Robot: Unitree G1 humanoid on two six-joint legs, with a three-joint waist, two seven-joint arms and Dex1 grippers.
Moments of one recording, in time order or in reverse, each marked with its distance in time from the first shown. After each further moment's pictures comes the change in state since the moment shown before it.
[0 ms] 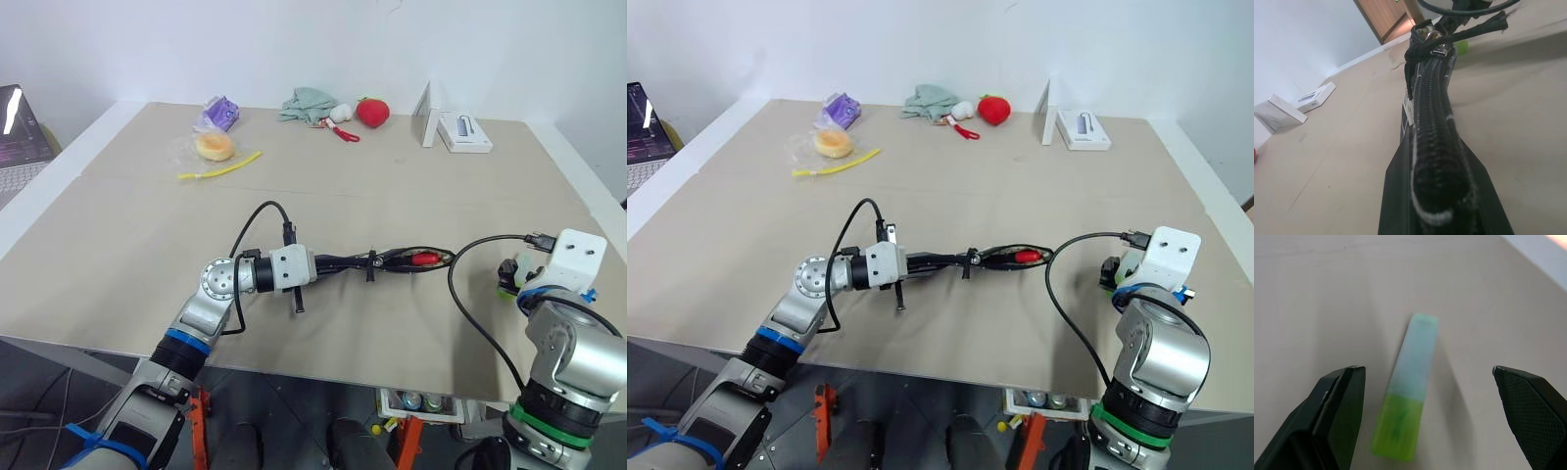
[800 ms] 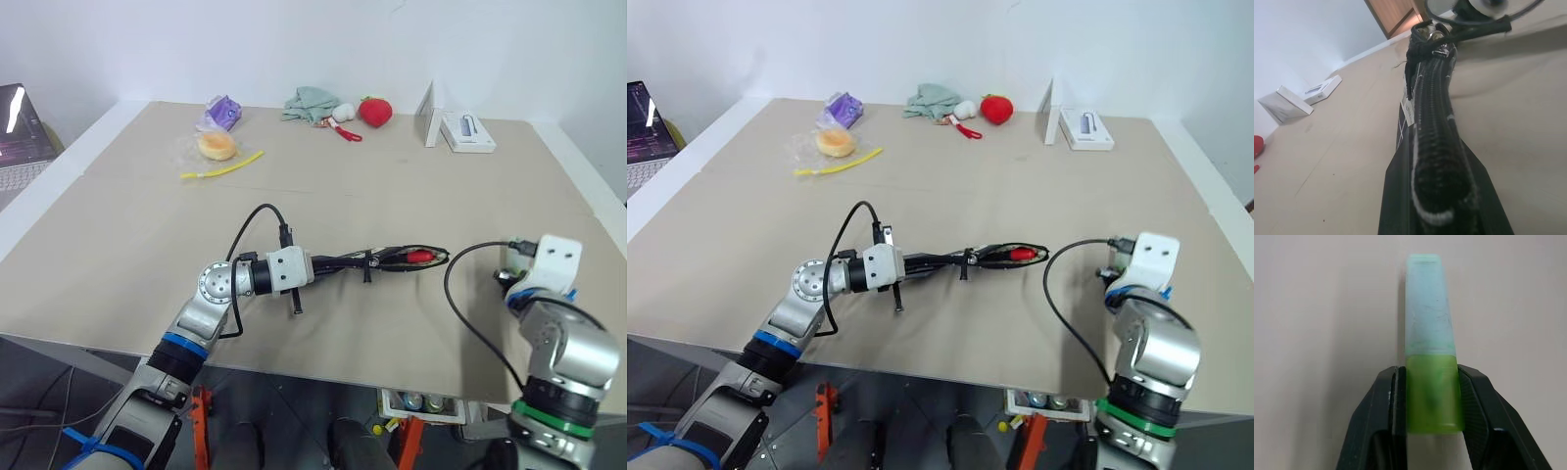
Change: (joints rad) left arm 0.022 0.008 0.000 -0.011 0.004 -0.001 0.028; right arm 0.024 -0.228 0.097 0.183 0.088 -0.272 0.243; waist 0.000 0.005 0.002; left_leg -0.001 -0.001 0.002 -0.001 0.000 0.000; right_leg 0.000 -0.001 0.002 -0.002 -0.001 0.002
